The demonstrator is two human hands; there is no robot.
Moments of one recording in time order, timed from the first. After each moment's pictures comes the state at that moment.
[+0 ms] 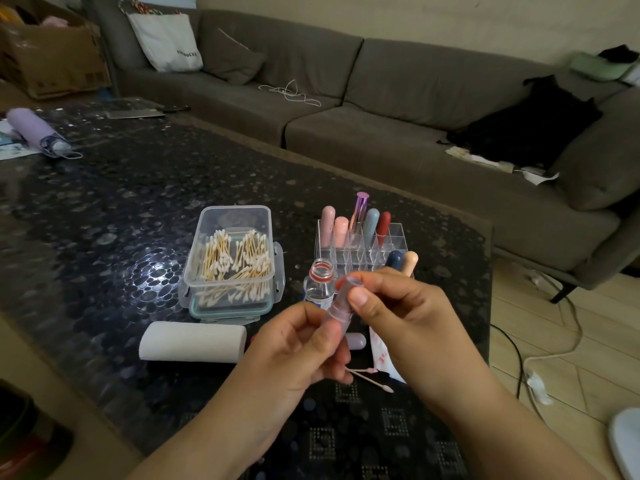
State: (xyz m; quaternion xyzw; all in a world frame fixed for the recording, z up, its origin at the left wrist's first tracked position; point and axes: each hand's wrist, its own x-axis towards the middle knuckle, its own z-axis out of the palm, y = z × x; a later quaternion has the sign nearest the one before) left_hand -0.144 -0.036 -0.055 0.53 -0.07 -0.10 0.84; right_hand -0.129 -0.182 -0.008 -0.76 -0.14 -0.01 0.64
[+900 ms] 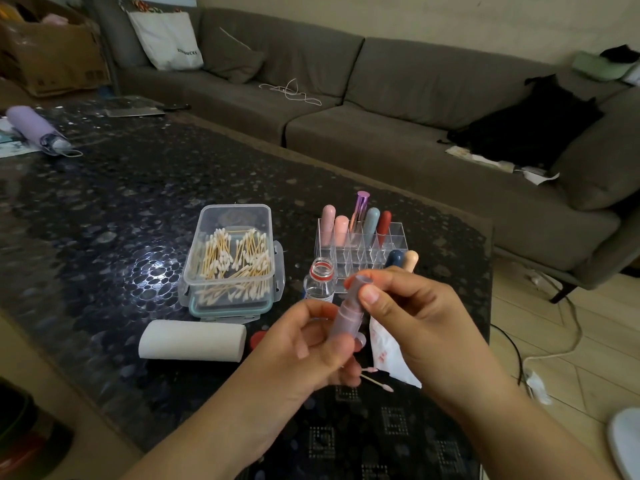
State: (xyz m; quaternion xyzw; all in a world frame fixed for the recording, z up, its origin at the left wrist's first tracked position) left_hand -0.145 -0.033 -0.053 0.52 -0.09 -0.16 0.84; right_hand -0.135 -0.186 0.004 -0.74 -0.13 0.01 0.66
